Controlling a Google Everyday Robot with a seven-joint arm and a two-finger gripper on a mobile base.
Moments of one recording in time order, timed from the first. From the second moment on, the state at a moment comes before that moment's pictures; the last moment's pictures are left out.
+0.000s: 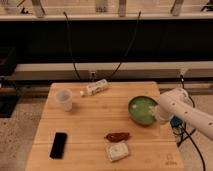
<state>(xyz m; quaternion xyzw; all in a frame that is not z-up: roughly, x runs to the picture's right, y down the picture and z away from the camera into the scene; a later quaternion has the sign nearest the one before) 0.303 0.208 0.828 -0.30 -0.04 -0.11 0.95</state>
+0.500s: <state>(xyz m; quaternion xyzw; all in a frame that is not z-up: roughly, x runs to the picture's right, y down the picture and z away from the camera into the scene) 0.302 0.204 0.835 -0.31 -0.04 -0.11 0.94</state>
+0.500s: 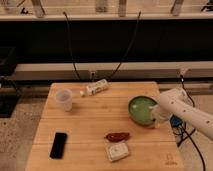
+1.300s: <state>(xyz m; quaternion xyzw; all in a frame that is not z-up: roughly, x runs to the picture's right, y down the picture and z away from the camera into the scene) 0.299 0.152 0.803 -0.31 -0.04 -0.13 0.94</state>
